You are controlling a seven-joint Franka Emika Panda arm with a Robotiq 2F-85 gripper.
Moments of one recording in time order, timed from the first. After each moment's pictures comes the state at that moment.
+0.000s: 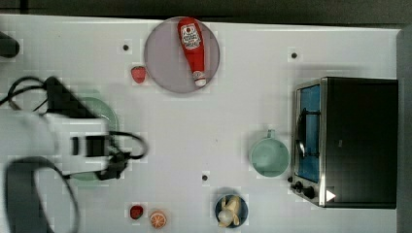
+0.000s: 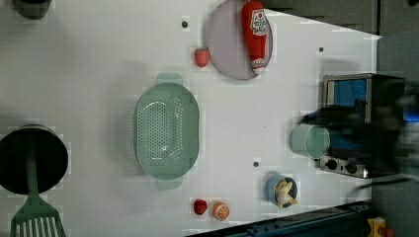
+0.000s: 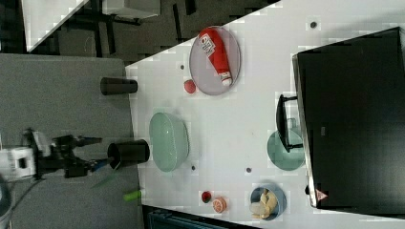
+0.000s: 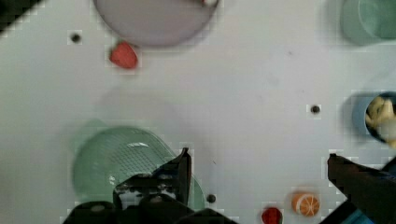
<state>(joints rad) 0.05 -0.11 0.42 -1.88 -0.06 0.16 0.43</state>
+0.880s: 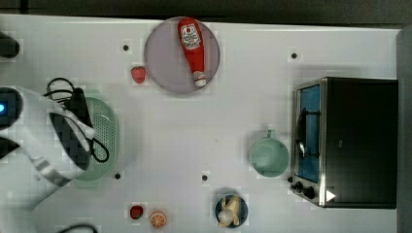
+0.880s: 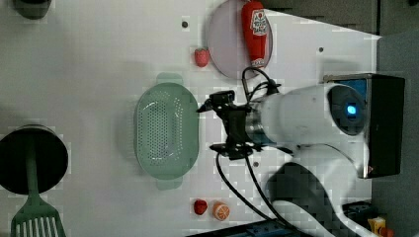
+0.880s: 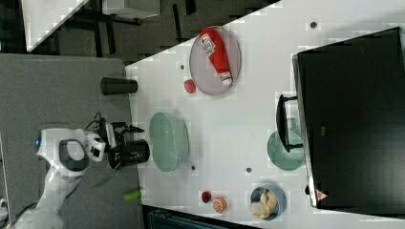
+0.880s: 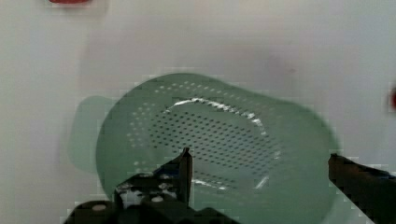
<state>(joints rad) 0.05 0.33 0.56 -1.96 -0.09 0.60 1.14</state>
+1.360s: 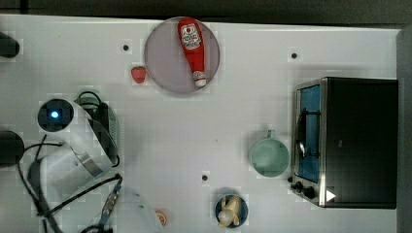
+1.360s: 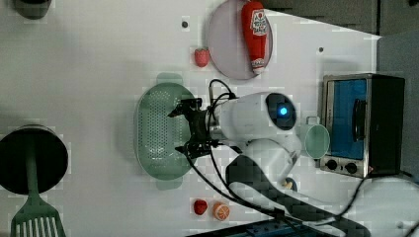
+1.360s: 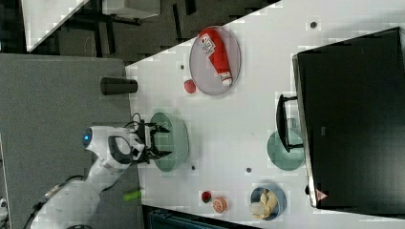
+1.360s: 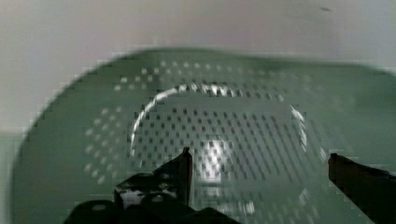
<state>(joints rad) 0.06 0.58 0.54 -2.05 -0.16 0.92 1.32</state>
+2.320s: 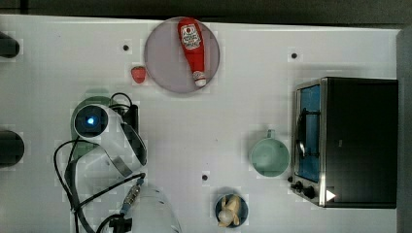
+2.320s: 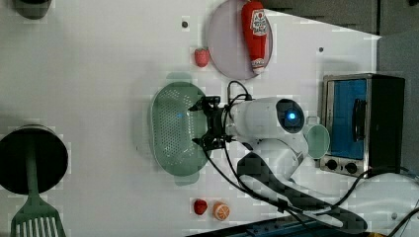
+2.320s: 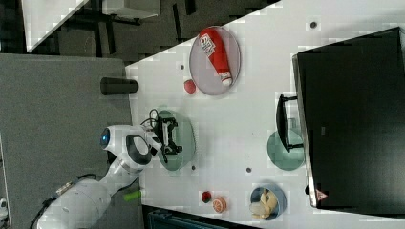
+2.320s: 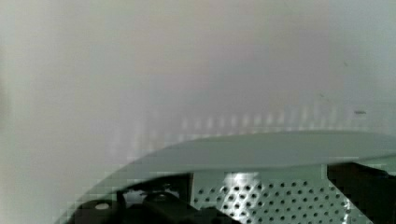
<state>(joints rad) 0.06 0.55 0.42 -2.15 -0.22 1.05 1.35</state>
